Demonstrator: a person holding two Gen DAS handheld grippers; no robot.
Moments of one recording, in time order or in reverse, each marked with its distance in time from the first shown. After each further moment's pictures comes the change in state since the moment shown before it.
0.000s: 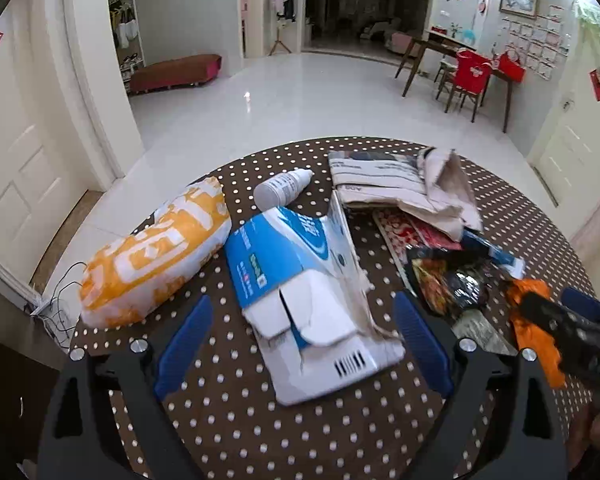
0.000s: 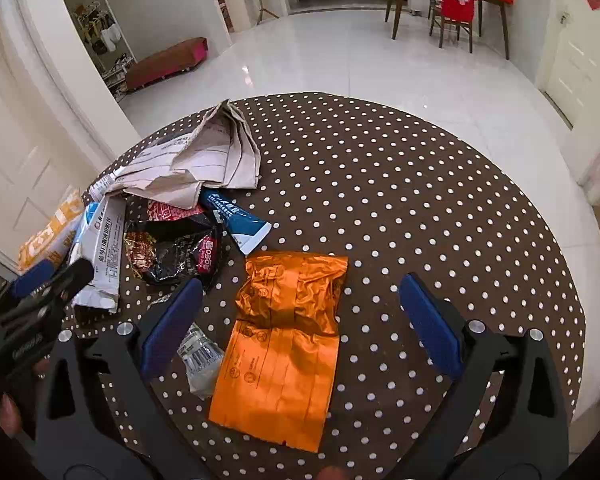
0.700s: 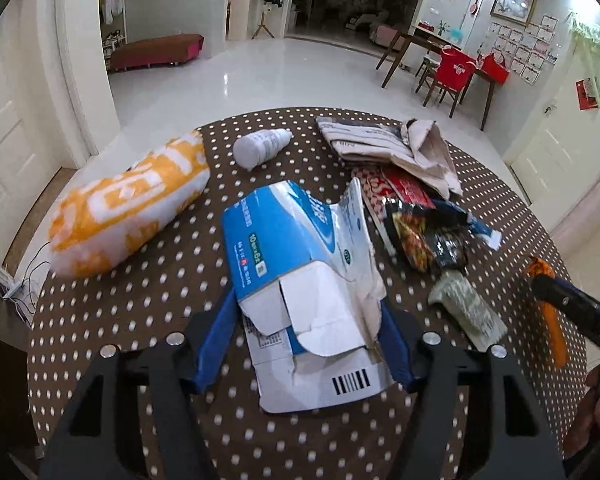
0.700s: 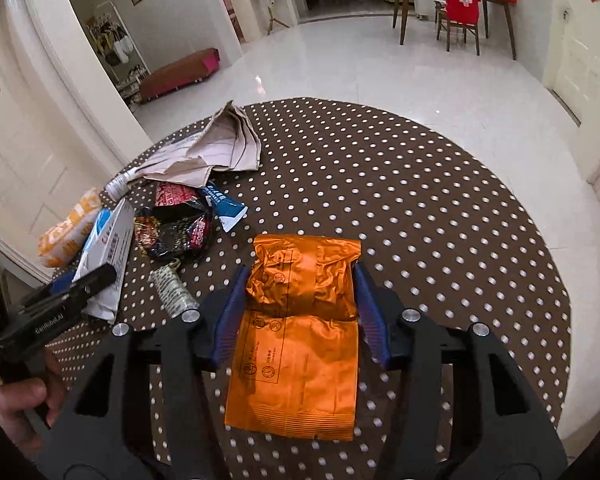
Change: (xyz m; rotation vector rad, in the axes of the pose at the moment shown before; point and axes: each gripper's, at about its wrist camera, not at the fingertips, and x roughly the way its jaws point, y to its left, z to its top) left arm -0.006 0.008 -0.036 -0.034 0.044 -0.135; right arm -0.026 -0.034 -0.025 0.022 -0.043 0.072
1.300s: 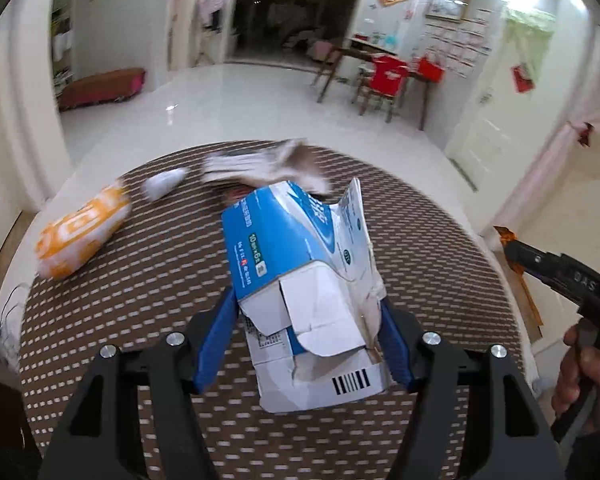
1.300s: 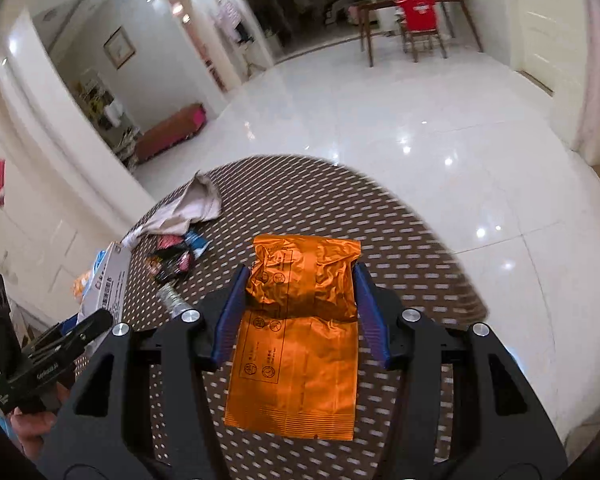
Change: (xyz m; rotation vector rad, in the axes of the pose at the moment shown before) left arm -0.071 -0.081 -0.015 0.150 -0.078 -0.188; right arm -0.101 -0.086 -0.018 0.186 -0.155 0.018
